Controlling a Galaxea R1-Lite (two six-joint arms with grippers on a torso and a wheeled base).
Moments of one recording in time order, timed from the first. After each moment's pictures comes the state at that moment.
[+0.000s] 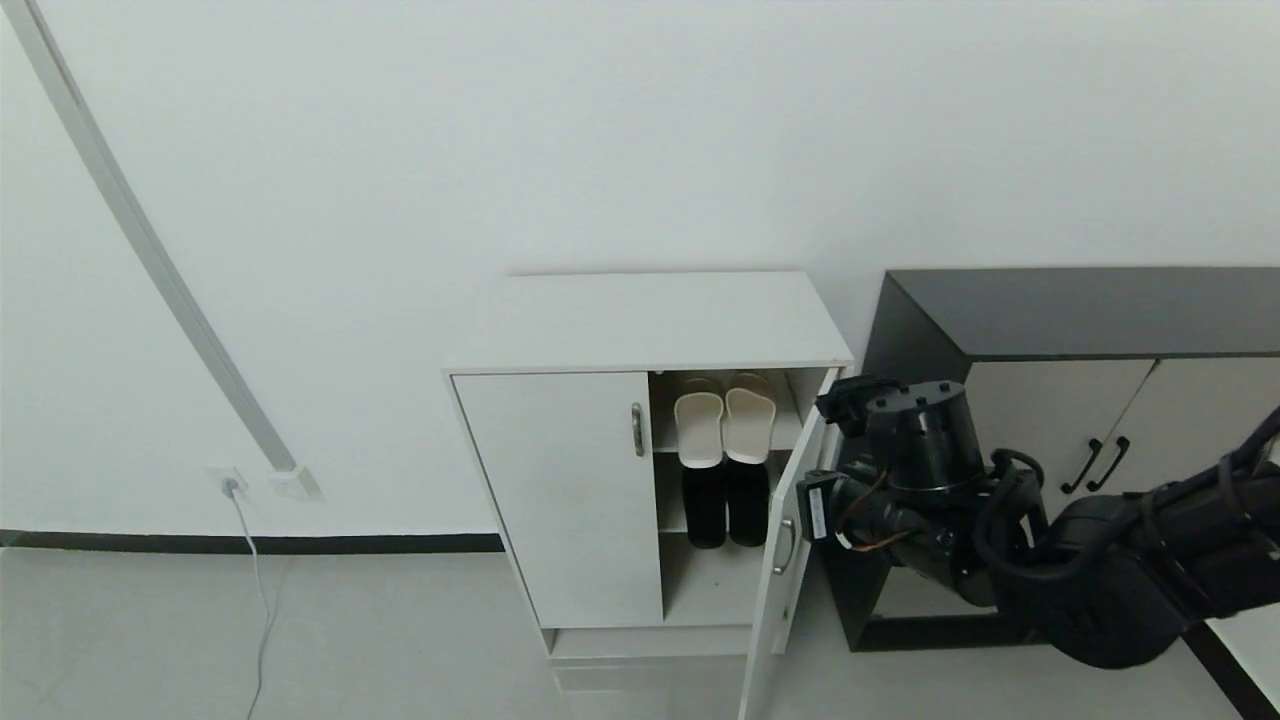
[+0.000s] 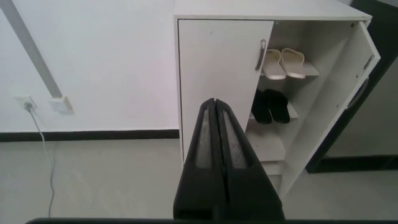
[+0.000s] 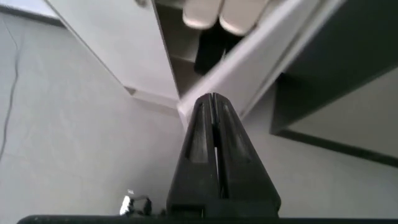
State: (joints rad) left arm 0.00 0.00 0.00 0.00 0.01 -0.02; right arm 0.68 1.89 -0.88 -0.57 -0.35 0.16
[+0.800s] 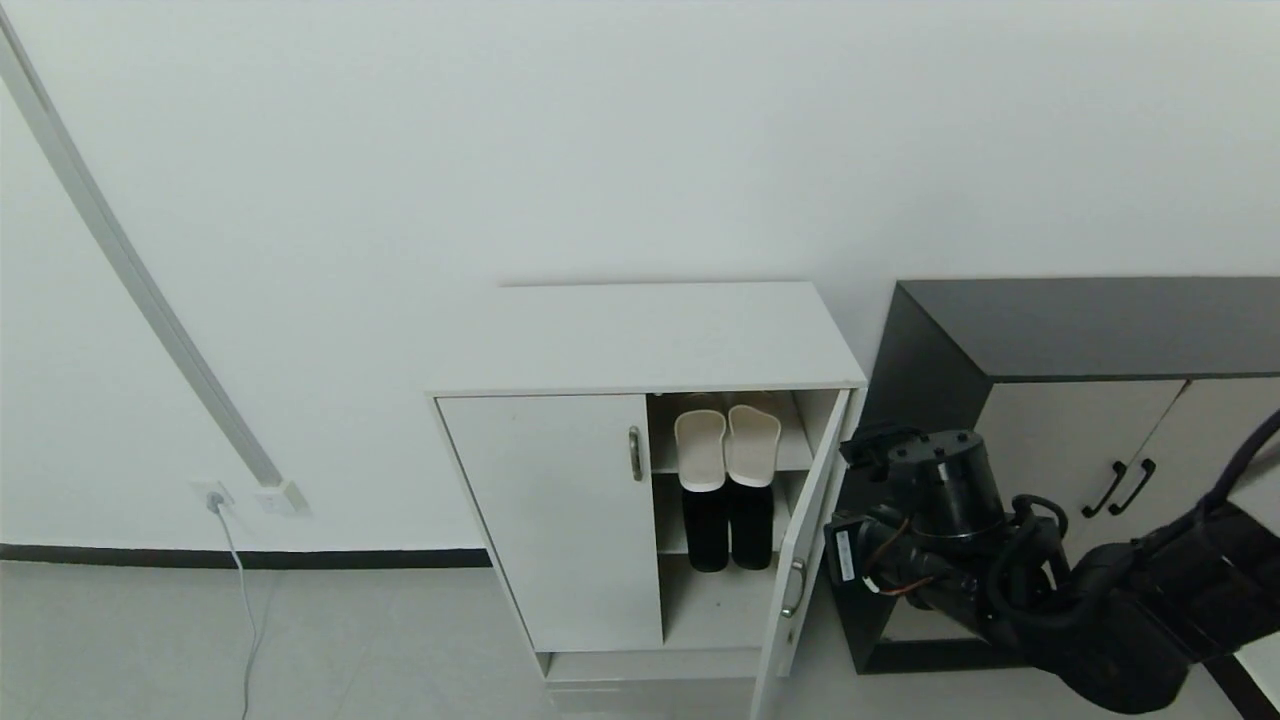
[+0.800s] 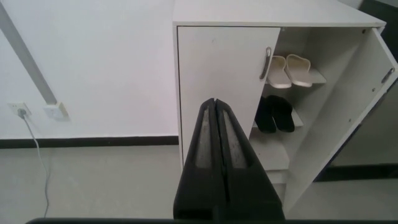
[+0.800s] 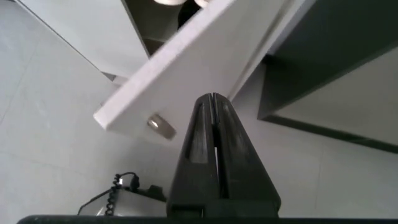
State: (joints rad) left arm 0.00 0.00 0.00 0.00 0.01 -0.02; right arm 0.64 1.93 -0.74 -0.68 -0.34 0.16
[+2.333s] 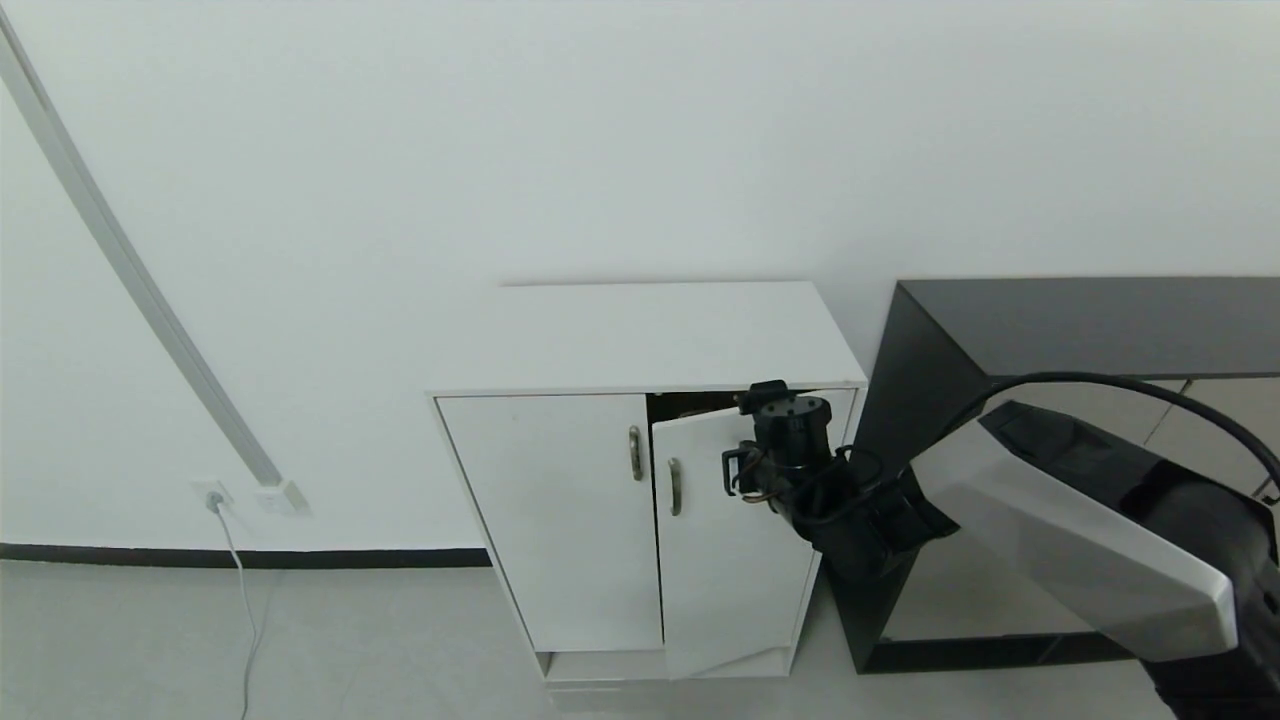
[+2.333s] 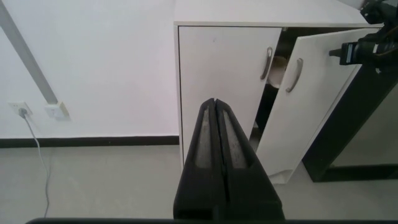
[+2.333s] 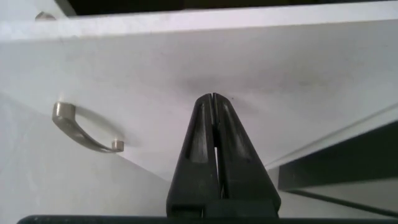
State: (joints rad) left arm 0.00 0.00 0.00 0.00 0.01 -0.02; right arm 0.60 2.46 -1.46 -0.72 -0.34 0.12
